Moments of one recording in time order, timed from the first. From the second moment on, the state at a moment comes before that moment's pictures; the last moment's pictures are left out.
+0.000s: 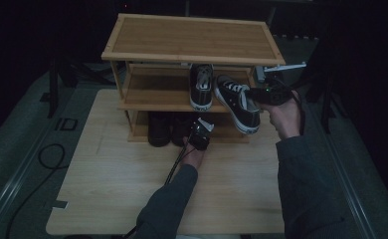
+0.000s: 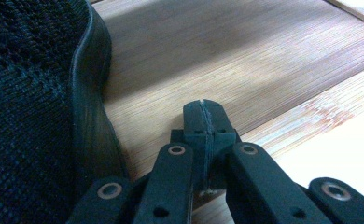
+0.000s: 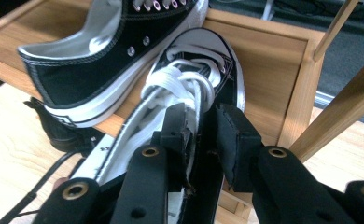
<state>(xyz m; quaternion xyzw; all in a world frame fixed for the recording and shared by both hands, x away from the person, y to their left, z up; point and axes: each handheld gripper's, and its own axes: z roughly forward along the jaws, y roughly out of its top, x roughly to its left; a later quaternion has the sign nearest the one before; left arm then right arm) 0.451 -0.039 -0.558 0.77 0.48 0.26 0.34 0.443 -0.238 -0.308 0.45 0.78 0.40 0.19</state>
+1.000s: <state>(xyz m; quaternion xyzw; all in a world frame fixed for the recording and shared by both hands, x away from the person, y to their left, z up) 0.451 -0.039 -0.558 0.77 0.48 0.26 0.34 0.399 -0.274 -0.314 0.43 0.80 0.35 0.21</state>
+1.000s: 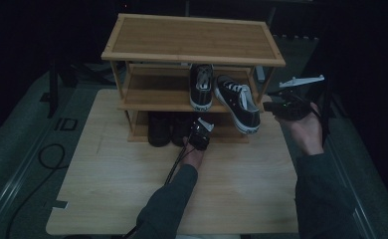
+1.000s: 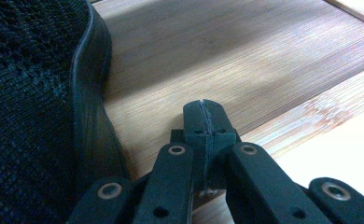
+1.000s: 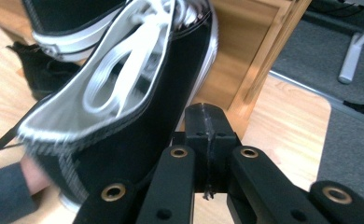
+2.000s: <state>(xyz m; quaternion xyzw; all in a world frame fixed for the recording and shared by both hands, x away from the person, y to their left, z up) 0.450 -0.039 -0.558 0.77 0.47 0.26 0.33 0.340 -0.261 -0.349 0.38 0.83 0.37 0.17</state>
